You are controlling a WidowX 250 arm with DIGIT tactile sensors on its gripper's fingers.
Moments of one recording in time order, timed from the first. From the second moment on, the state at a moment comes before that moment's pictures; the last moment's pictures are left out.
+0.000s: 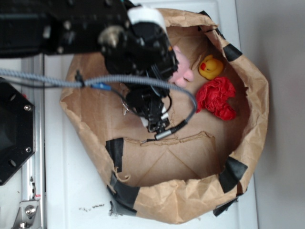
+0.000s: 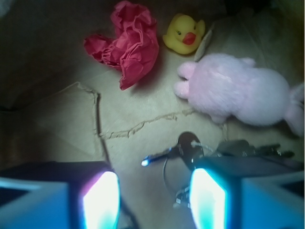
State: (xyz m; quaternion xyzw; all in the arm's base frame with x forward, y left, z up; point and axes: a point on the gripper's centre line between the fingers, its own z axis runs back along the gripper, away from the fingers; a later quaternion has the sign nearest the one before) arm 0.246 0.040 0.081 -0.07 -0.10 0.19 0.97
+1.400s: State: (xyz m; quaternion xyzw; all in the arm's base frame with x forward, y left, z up) arm 0.262 0.041 0.015 -0.03 -0.07 0.09 0.99
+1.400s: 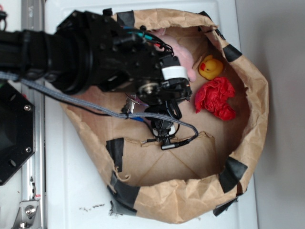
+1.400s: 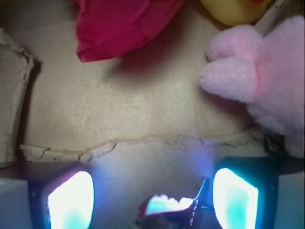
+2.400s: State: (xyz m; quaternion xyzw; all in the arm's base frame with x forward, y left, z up) arm 0.251 0.047 0.023 -0.04 -0.05 0.11 0.99
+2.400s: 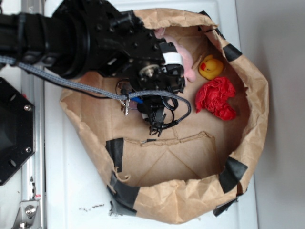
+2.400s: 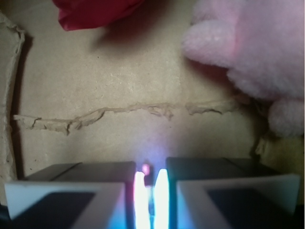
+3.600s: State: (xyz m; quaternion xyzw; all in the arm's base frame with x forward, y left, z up) arm 0.241 0.008 0.152 -0.06 -0.06 0.15 0.98
